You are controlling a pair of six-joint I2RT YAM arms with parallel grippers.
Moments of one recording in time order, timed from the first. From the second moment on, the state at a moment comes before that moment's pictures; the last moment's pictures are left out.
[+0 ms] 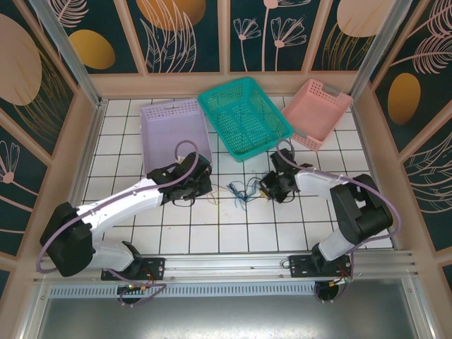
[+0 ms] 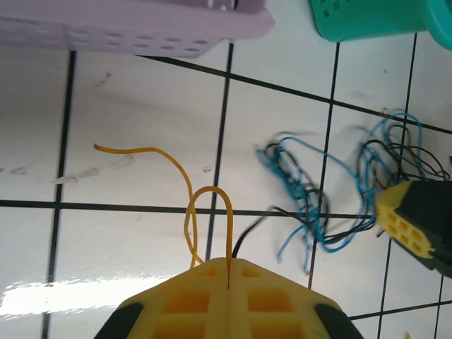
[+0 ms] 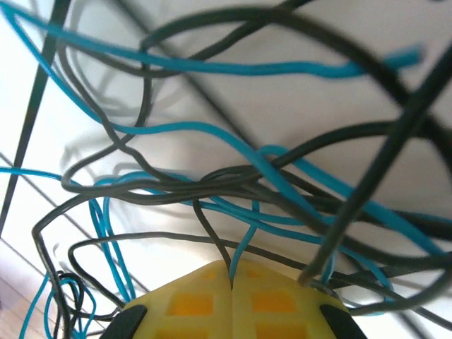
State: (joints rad) left arm -0.80 1.35 0.93 -0.57 -0.07 -1.03; right arm 0.43 1.56 0.74 -0.39 -0.27 1.21
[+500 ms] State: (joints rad) left arm -0.77 1.29 0.93 -0.60 -0.04 -1.02; right arm 0.30 1.49 0.72 -0.49 -0.17 1.05
